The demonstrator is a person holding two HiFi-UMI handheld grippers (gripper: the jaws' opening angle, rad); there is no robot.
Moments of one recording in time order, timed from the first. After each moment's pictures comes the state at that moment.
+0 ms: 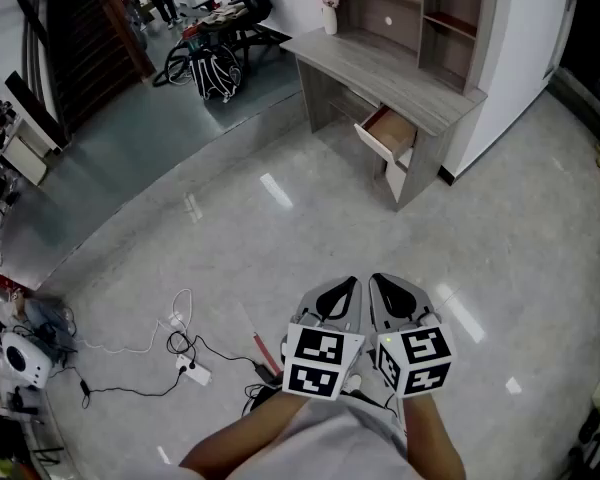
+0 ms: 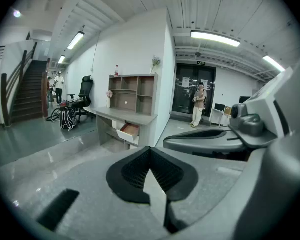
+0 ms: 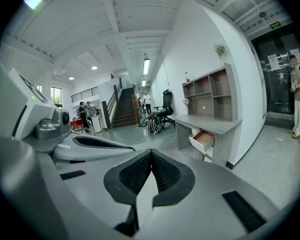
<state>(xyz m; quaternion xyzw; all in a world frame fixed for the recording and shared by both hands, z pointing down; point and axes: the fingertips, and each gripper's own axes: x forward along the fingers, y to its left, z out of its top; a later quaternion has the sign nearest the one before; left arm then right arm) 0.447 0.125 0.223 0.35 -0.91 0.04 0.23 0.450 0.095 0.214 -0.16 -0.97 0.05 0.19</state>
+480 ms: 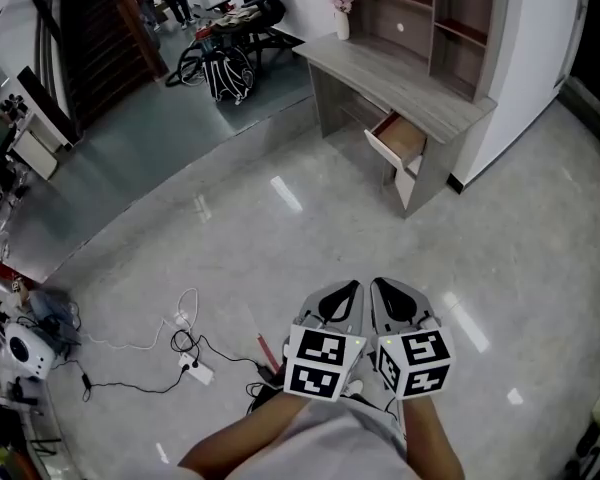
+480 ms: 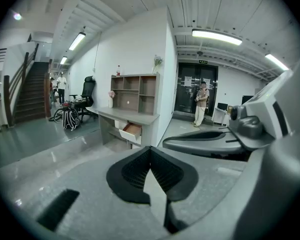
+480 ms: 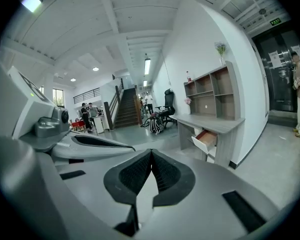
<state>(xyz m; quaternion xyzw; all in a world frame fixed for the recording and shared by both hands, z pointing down) 0.445 0.123 0.224 0.34 -0.91 0.04 0.23 0.447 0.093 0.218 -0.17 -0.97 0.05 0.19</state>
